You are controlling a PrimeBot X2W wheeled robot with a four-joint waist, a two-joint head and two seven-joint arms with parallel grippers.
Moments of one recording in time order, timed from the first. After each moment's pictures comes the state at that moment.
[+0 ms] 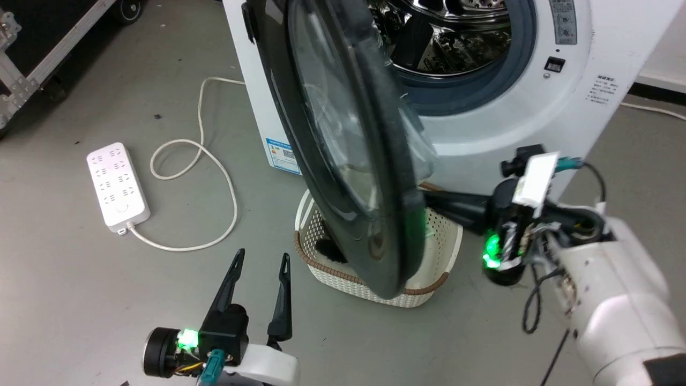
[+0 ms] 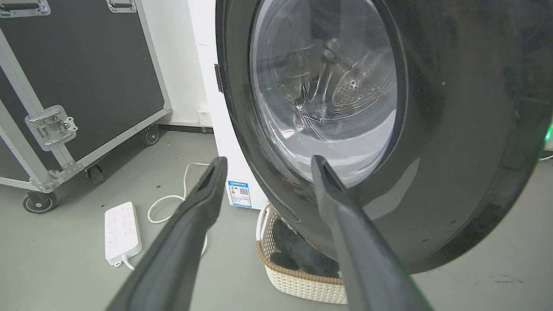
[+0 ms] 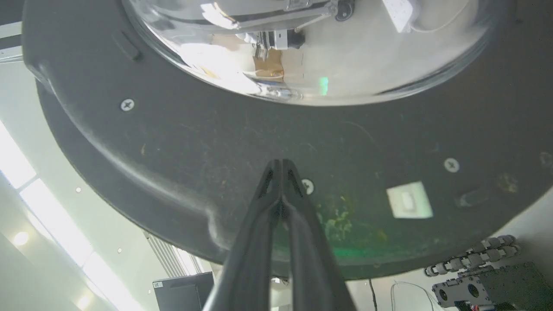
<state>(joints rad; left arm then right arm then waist) -0.06 0.06 -0.24 0.09 -0.05 0.14 -0.26 -0.86 -0.06 0.04 1.00 1.58 0.13 1.03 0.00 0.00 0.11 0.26</state>
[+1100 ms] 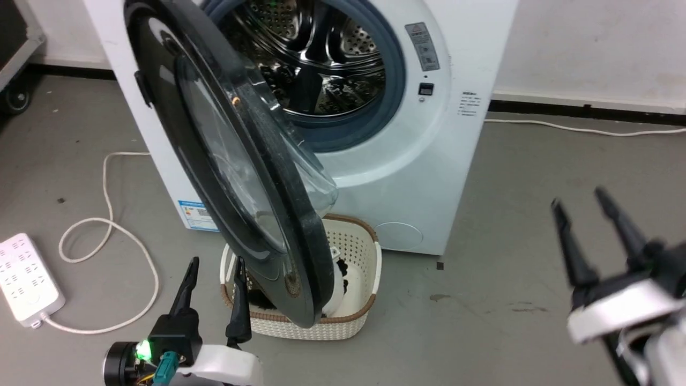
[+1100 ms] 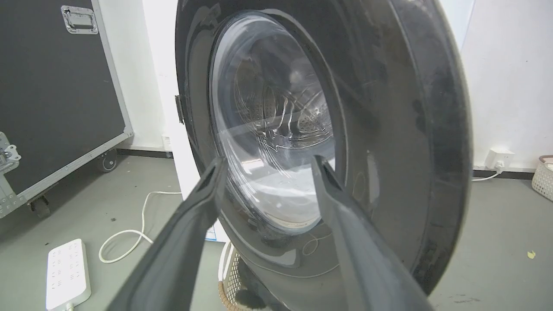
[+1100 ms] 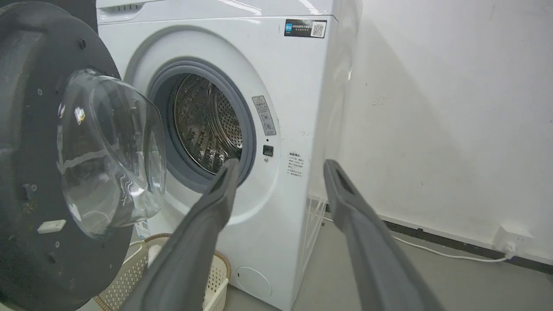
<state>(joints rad) -0.03 0.08 -0.11 0.10 -0.10 0.10 -0.26 -0.23 -0.34 0.13 0.16 0.31 0.13 -0.25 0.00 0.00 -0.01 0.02</state>
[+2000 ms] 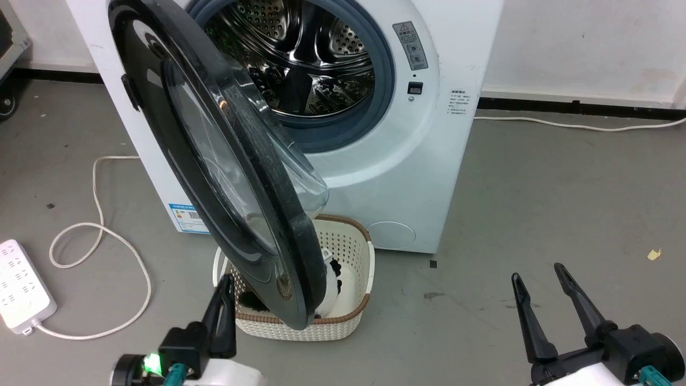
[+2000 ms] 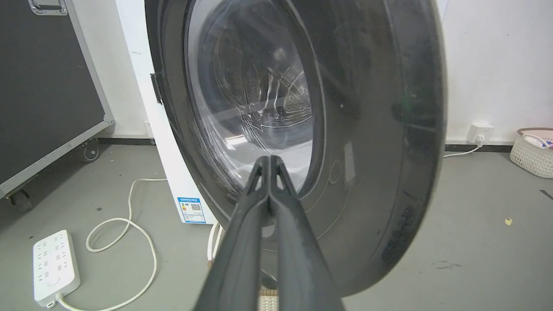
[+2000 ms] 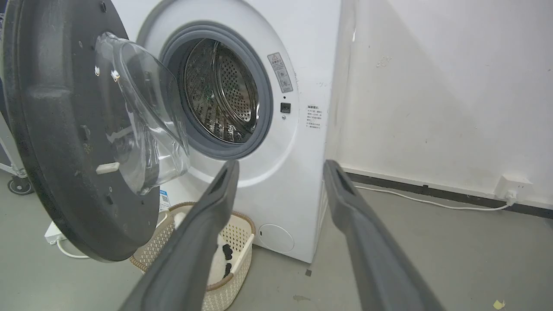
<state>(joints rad) 0.00 0.07 -0.12 0.13 -0.08 0.08 -0.26 0.06 -0.06 0.00 0.00 0.05 0.13 -0.26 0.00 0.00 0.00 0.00</state>
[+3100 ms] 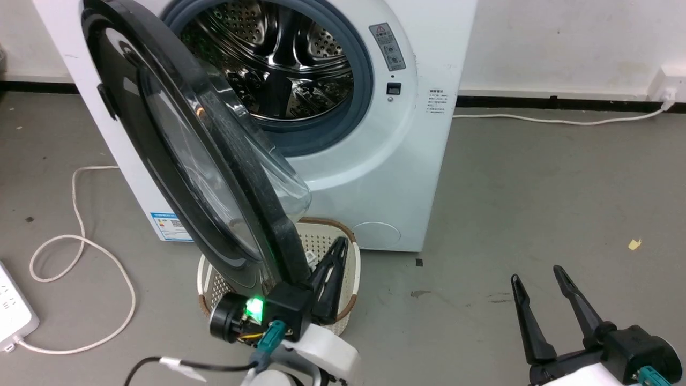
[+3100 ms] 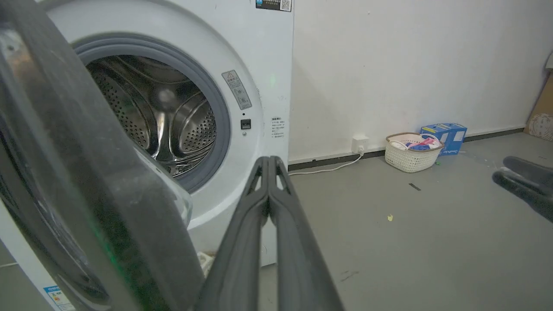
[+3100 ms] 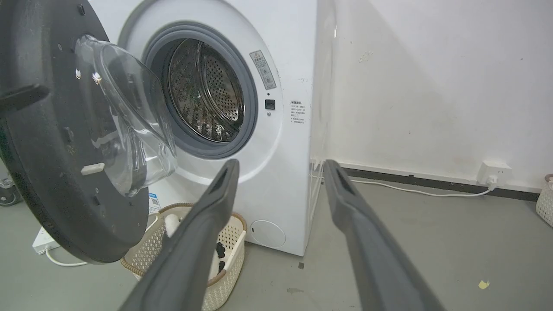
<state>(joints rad) -0.18 0.05 -0.44 0.10 -0.15 0.09 -0.17 0.06 -0.05 0.01 0.02 0.07 0.13 -0.26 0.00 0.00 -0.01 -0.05</state>
